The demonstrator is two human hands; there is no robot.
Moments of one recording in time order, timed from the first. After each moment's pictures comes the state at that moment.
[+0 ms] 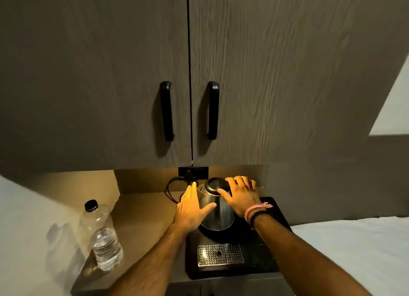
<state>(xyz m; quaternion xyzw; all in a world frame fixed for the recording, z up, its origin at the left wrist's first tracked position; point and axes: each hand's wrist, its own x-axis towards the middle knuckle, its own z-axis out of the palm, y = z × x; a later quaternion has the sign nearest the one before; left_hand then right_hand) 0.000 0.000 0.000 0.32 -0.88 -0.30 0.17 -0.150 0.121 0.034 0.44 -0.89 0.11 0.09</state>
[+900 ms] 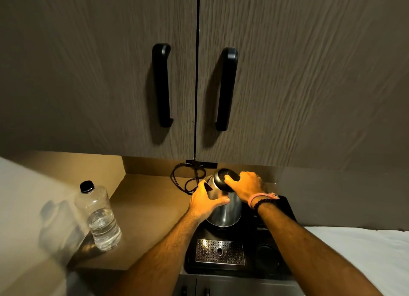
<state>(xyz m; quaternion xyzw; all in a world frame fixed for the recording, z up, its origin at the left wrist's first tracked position) -0.041 -0.004 -0.030 0.37 -0.74 -0.52 0.20 -0.192 0.077 0.015 0.35 -0.90 0.24 -0.06</state>
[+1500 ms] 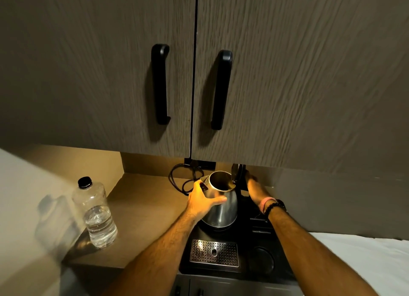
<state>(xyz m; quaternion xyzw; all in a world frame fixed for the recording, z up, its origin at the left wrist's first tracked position) -0.046 -0.003 -0.029 0.38 -0.69 -0.58 0.23 -0.220 0.100 0.009 0.27 -0.80 0.45 -0.28</state>
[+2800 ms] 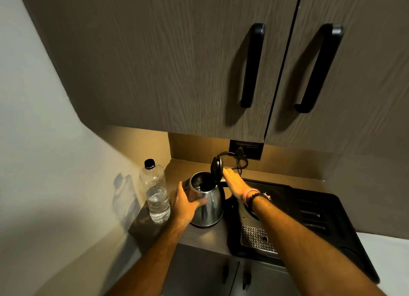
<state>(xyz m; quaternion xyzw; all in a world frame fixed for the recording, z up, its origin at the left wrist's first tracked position) 0.137 -0.054 -0.059 0.54 -0.66 -0.45 0.28 -0.061 -0.016 -0.024 0.56 -0.75 0.22 -0.29</state>
